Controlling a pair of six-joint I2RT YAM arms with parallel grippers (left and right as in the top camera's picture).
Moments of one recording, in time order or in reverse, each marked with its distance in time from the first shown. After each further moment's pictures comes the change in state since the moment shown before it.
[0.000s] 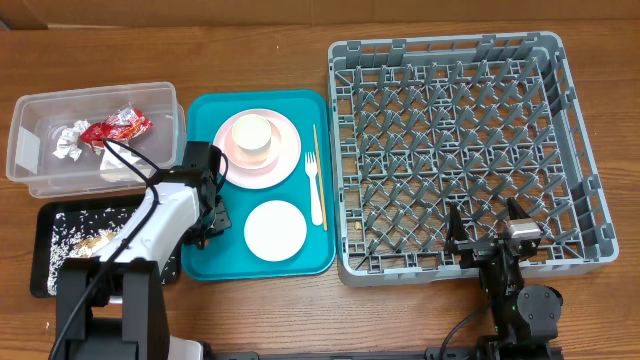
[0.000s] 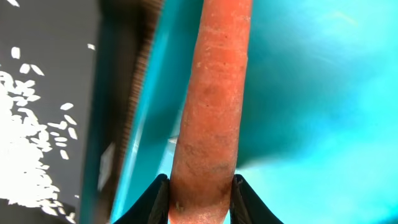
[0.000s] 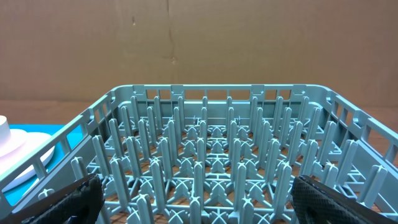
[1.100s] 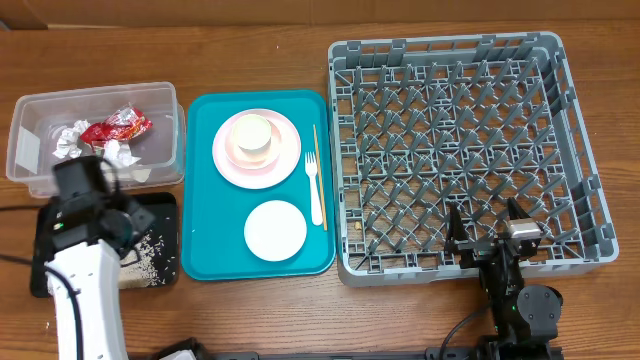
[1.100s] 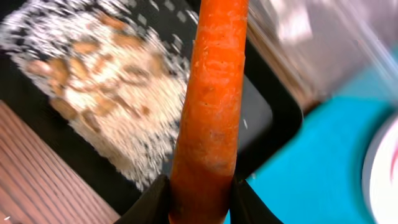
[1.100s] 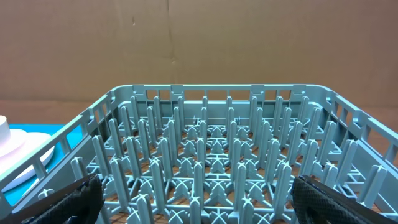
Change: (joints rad) left arm 0.477 -0.415 0.040 -0.108 0.121 -0.091; right arm 0.000 0.000 0.000 0.000 0.000 0.000
